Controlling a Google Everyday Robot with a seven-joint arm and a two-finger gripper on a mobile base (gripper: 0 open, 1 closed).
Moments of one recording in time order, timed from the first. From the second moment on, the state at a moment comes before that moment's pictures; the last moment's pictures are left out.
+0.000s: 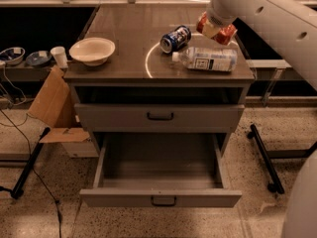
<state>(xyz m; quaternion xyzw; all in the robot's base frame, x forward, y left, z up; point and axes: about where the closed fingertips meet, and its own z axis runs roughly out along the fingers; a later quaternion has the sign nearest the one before) 0.794 -0.186 0.939 -0.43 0.80 -0.22 0.36</state>
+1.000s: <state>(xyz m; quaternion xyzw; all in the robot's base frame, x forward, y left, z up) 0.809 -0.211 0.928 -0.43 0.78 -0.25 0.37</state>
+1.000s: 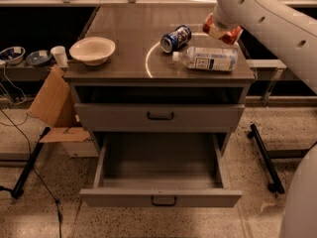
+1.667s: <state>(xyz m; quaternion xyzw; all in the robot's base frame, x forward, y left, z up) 0.817 -0.213 0.913 -0.46 0.77 -0.24 0.38</state>
